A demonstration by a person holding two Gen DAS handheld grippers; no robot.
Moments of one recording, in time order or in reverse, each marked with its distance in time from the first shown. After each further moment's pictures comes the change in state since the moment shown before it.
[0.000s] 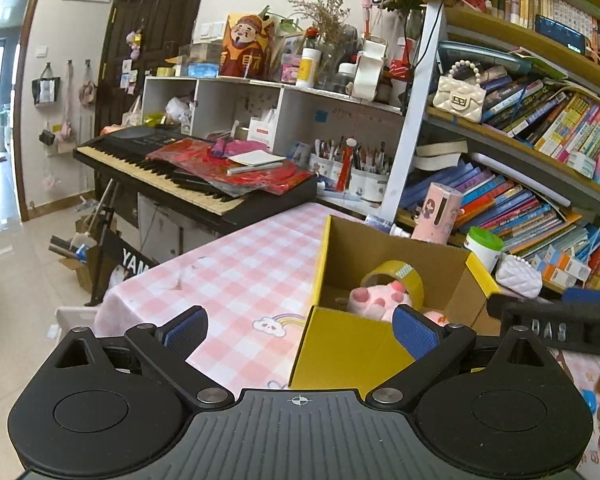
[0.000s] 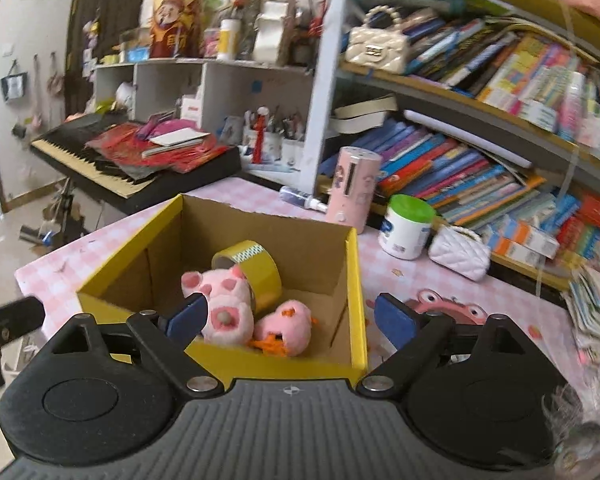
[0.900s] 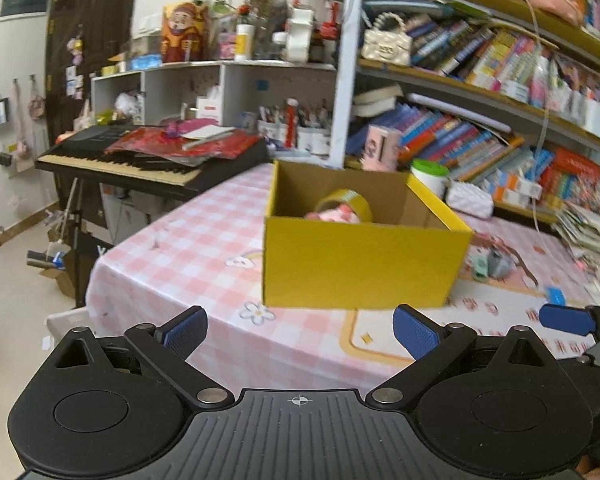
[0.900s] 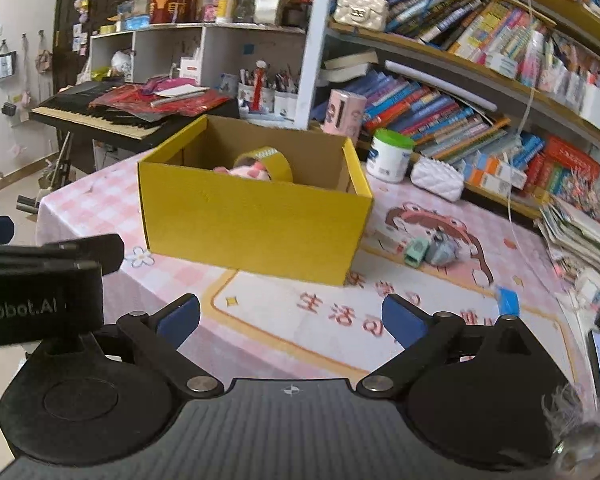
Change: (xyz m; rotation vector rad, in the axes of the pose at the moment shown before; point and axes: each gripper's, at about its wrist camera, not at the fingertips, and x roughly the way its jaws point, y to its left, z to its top) left arm -0.051 -0.010 -0.047 0.180 0.093 -0.120; right arm -0.082 0.041 -0.098 0.033 0.099 -0.050
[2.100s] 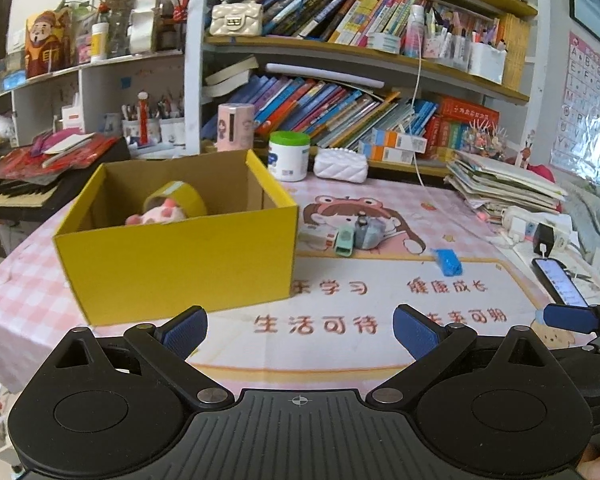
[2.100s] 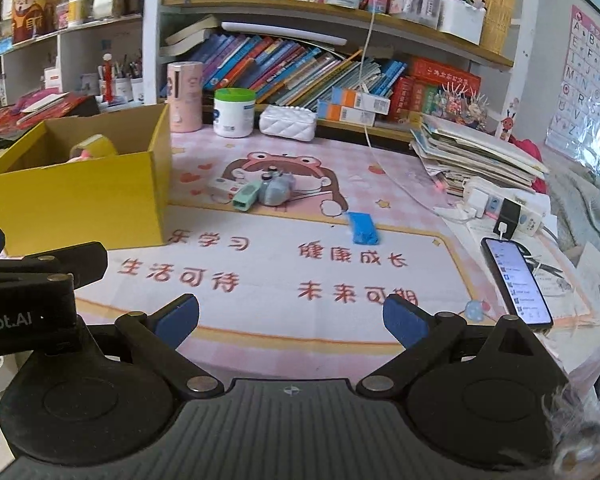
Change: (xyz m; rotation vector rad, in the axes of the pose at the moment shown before) left arm 0.035 -0.118 0.002 0.165 0.049 -0.279; right arm -0.014 -0.127 -0.038 0.231 0.082 -0.271
